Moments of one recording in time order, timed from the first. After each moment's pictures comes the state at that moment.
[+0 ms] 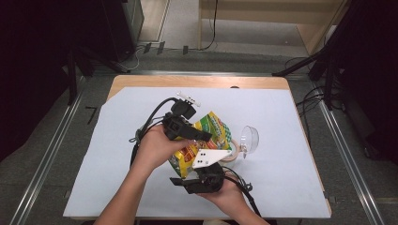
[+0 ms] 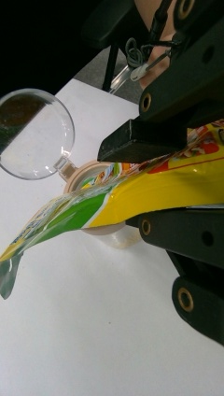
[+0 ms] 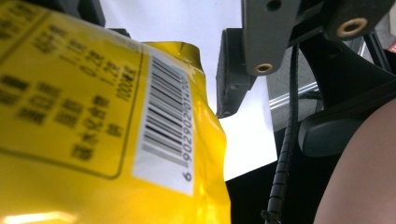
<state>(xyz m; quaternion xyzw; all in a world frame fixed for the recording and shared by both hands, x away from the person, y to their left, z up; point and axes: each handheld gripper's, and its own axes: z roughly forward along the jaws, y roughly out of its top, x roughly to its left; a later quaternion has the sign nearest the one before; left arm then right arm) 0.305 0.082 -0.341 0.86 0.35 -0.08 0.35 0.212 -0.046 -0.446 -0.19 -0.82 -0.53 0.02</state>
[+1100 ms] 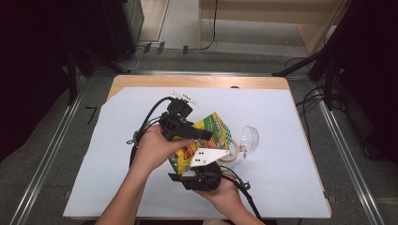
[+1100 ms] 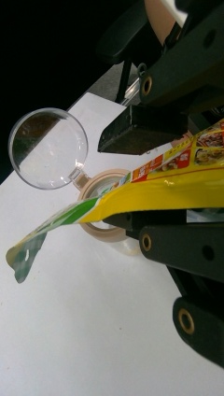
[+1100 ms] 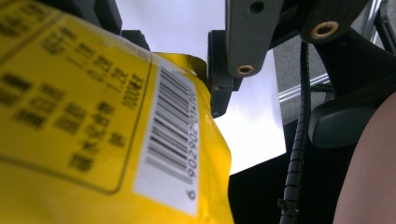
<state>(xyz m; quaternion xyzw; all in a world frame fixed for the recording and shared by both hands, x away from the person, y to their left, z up) 0.299 0.087 -0.338 0.85 0.35 -0.08 0.39 0.213 -0.040 -0.448 -0.21 -0.82 -0.54 0.01</state>
